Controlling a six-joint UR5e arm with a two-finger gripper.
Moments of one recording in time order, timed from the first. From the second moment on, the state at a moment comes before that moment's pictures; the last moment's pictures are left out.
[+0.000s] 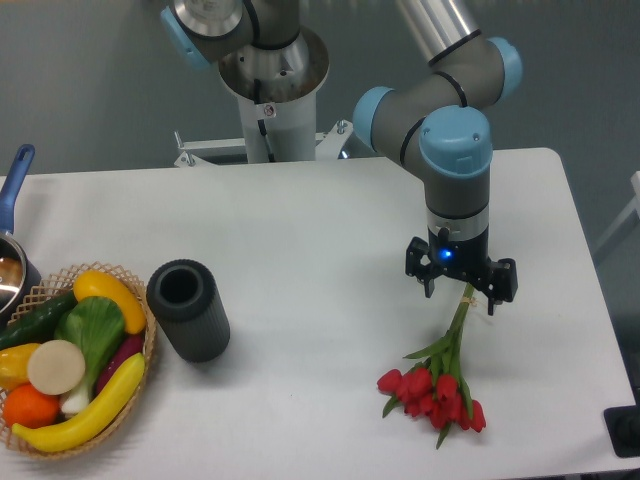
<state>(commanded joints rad) 2.64 -1.95 -1.70 -0.73 1.57 1.11</state>
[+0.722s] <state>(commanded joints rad) 2.66 -2.01 -1.77 -0.68 1.57 1.17</state>
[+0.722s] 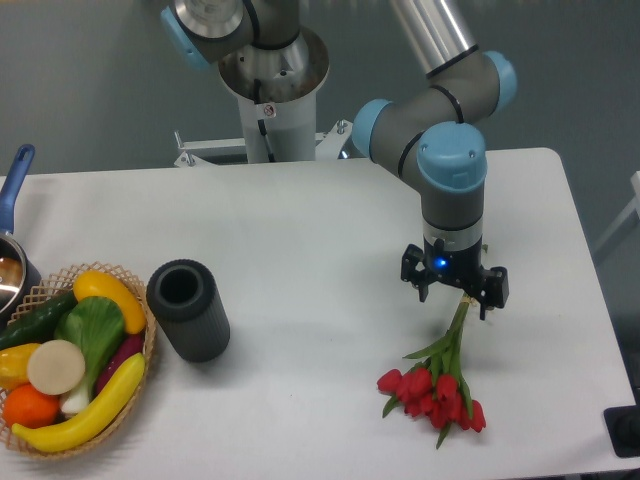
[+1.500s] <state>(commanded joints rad) 2.66 -2.13 -1.69 -0.68 1.57 1.23</state>
